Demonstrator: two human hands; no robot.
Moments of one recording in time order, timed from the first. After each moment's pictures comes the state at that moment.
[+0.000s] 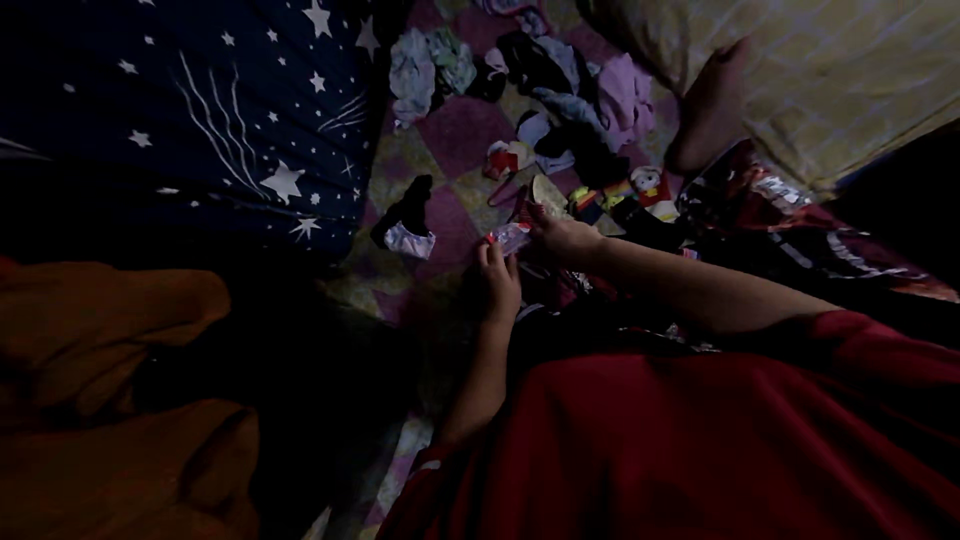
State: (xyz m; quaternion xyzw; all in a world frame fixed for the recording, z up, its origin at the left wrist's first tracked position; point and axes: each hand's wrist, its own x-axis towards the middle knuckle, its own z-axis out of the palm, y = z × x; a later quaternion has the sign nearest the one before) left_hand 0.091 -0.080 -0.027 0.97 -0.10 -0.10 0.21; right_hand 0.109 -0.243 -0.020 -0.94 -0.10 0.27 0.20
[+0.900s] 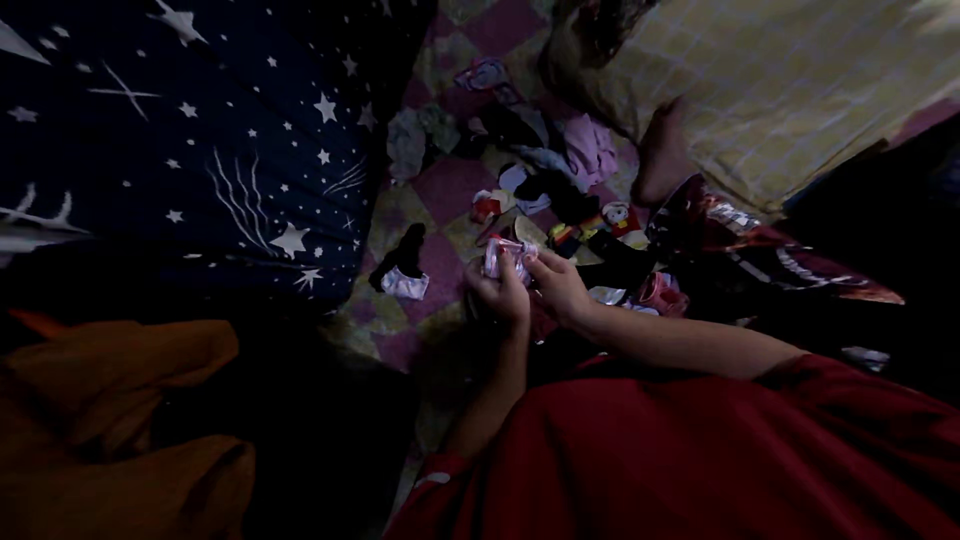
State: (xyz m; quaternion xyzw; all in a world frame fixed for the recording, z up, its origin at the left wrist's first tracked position) left_hand 0.079 -0.147 0.003 0.74 0.09 0.04 0.67; right_hand 0.055 -0.220 0.011 -0.55 0.19 -0.01 0.82
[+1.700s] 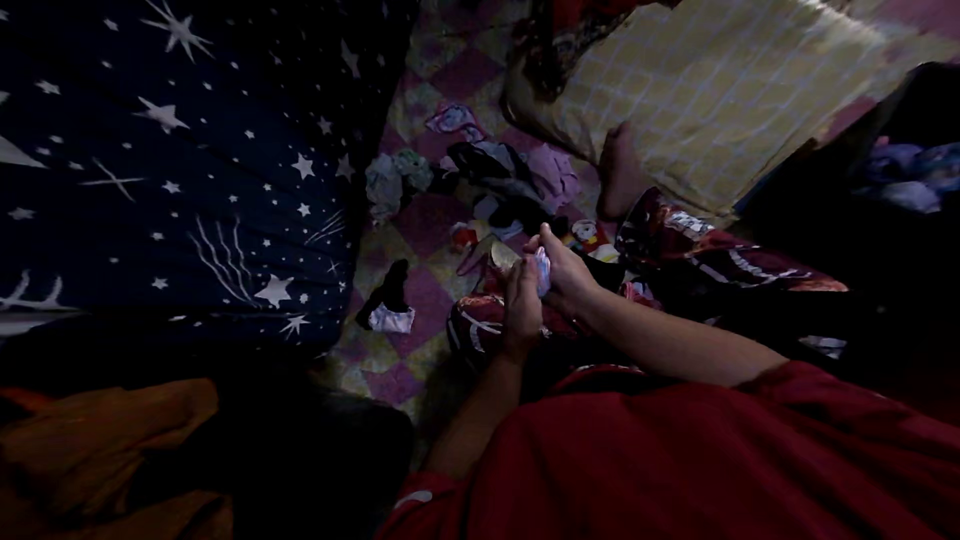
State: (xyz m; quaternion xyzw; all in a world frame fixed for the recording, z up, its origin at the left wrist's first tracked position) left_hand 0.062 -0.178 0.047 0.73 -0.13 -0.21 0.64; right_hand 0.058 -0.274 0.040 -0.41 0.23 -0.05 0.88
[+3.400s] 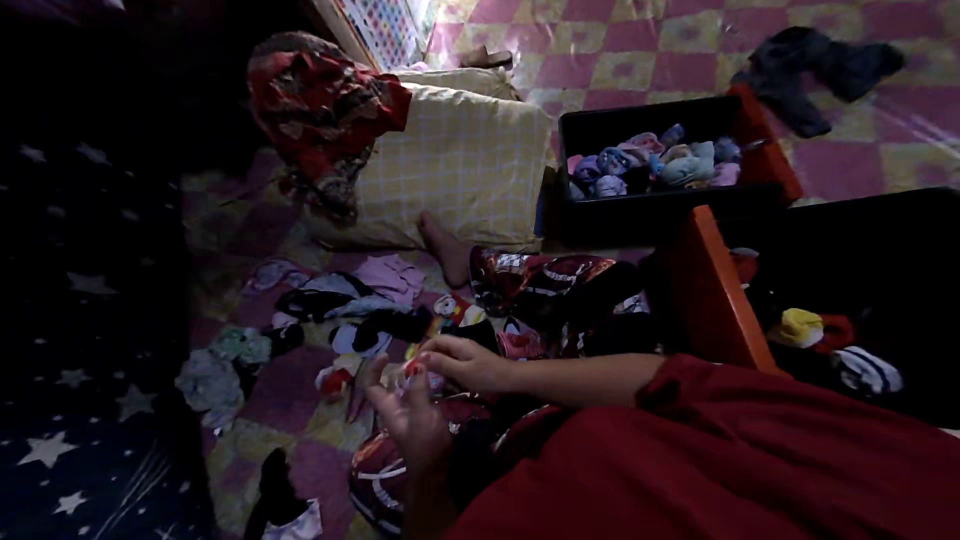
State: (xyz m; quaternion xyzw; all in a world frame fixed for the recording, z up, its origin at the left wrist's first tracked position) left_hand 0.044 -0.221 0.048 0.65 -0.26 -0.13 0.71; right_hand -0.019 -0.323 0.041 -0.63 0.11 -0.16 0.75
